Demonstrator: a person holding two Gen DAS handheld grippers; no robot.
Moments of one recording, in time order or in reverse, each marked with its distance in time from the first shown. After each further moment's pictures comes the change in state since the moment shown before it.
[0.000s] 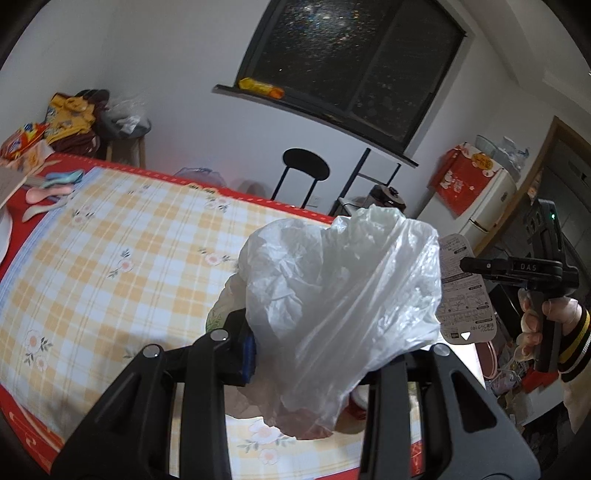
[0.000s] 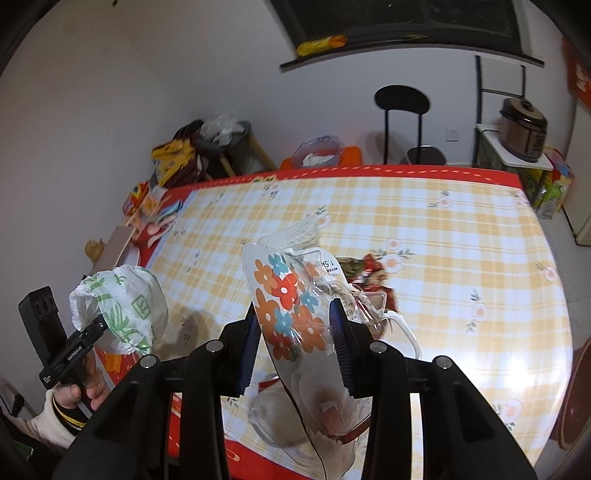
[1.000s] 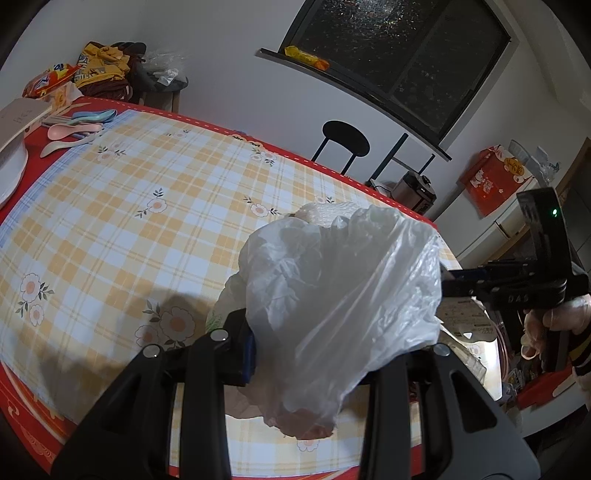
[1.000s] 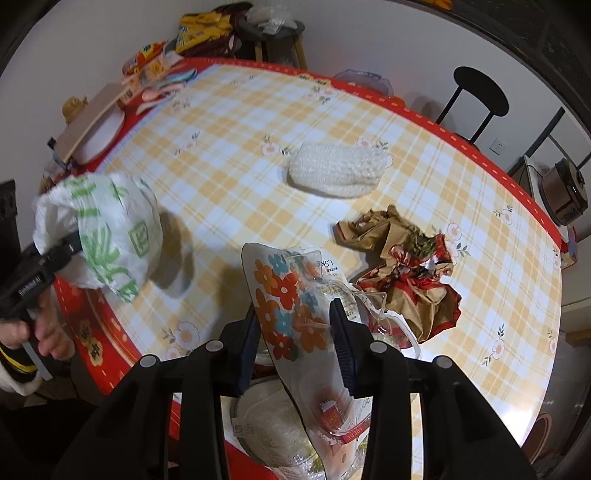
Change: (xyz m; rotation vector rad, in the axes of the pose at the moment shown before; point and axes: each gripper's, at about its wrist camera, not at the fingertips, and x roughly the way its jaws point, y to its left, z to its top) left arm 0.031 0.069 -0.045 -0.126 0.097 0.076; right arm 0.136 0.092 -0.018 -0.382 0.355 -0.130
